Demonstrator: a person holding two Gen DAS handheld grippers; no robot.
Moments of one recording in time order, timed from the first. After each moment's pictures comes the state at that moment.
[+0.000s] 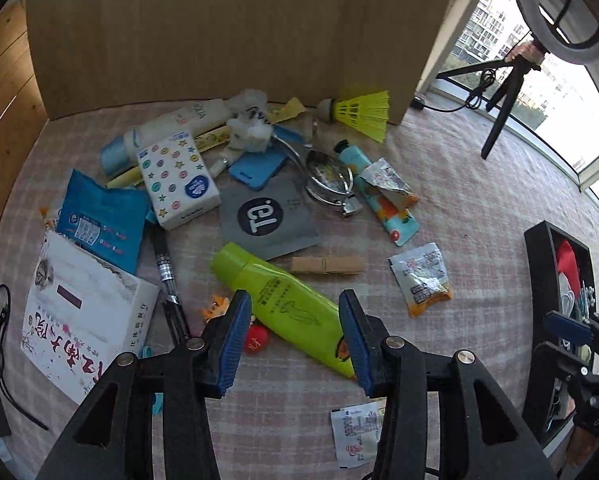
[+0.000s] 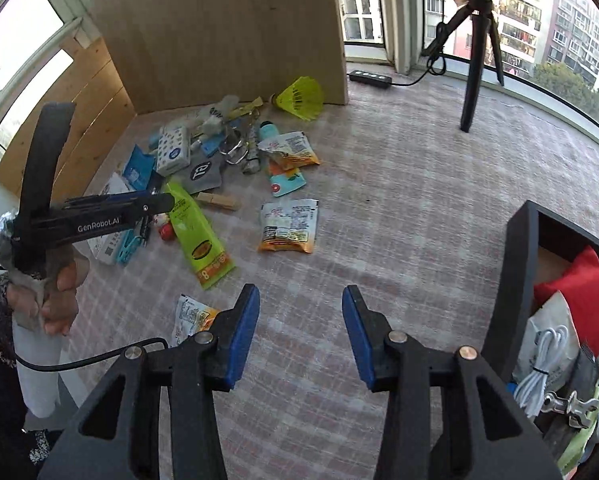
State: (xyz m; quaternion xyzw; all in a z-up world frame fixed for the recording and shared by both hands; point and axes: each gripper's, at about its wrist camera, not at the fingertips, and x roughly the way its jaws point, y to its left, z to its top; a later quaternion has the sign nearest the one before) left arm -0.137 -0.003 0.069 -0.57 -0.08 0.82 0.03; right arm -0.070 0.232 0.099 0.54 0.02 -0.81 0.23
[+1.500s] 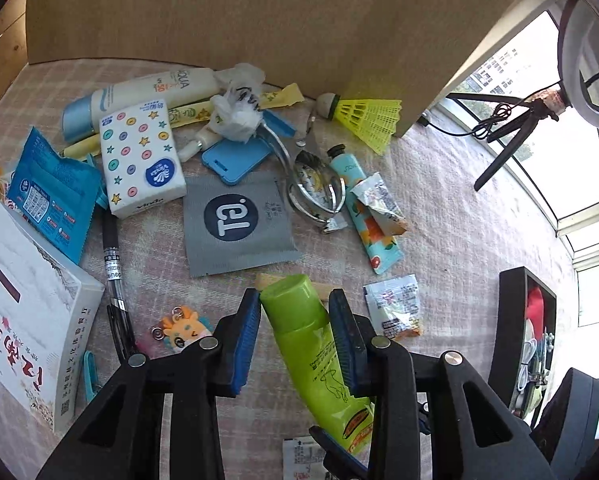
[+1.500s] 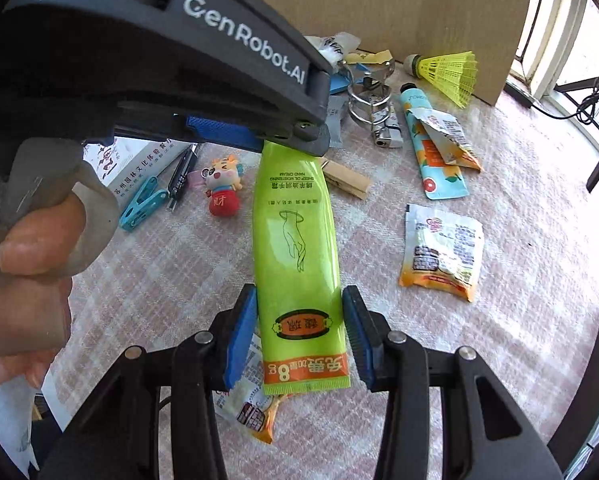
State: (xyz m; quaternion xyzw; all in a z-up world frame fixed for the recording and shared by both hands) left arm -0.174 0.025 0.047 -0.58 -0.17 0.79 0.06; right arm -0.072 0.135 0.055 0.54 0.11 -0.78 0.28
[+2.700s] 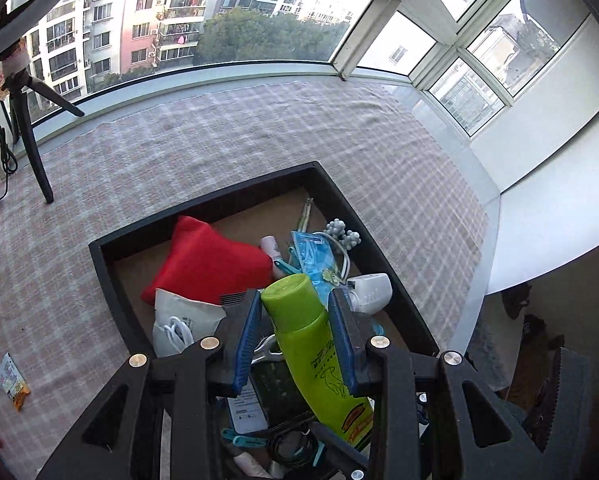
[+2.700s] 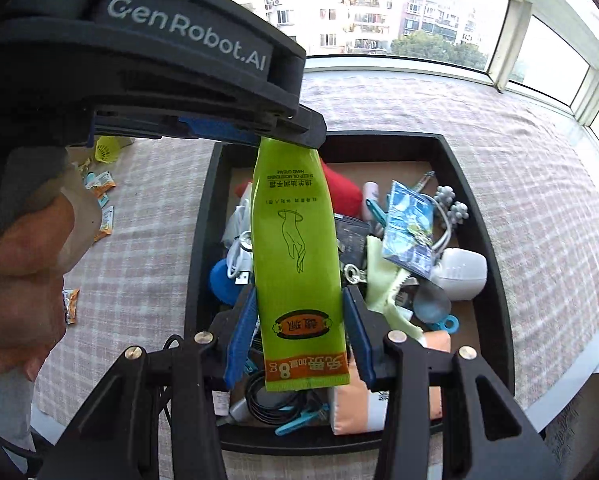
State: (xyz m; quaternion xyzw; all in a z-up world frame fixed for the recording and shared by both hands) left arm -0.084 0.443 0.174 -0.54 0.03 0.74 0.40; right arm 0.051 0.492 0.156 0.50 -0.06 -0.86 -0.06
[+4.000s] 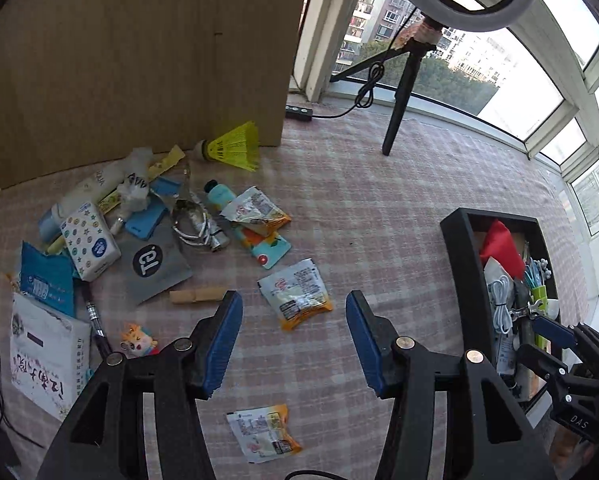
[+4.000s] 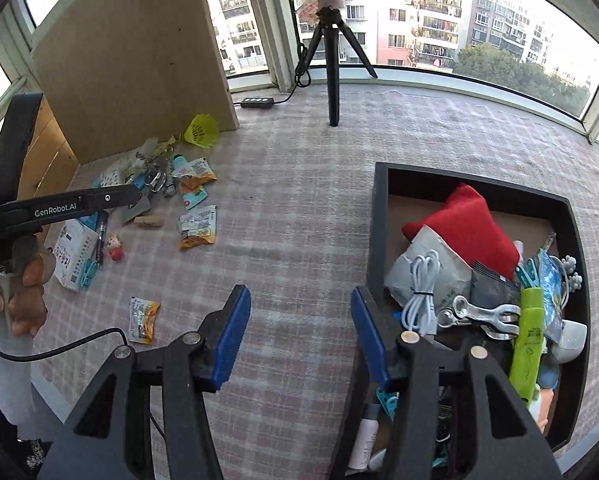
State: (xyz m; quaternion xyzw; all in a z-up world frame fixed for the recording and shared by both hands) left arm -0.140 0.085 0.130 -0.55 -0.03 0.83 0.13; right arm -0.030 0.332 0.148 0.52 -0.03 -0.85 0.09
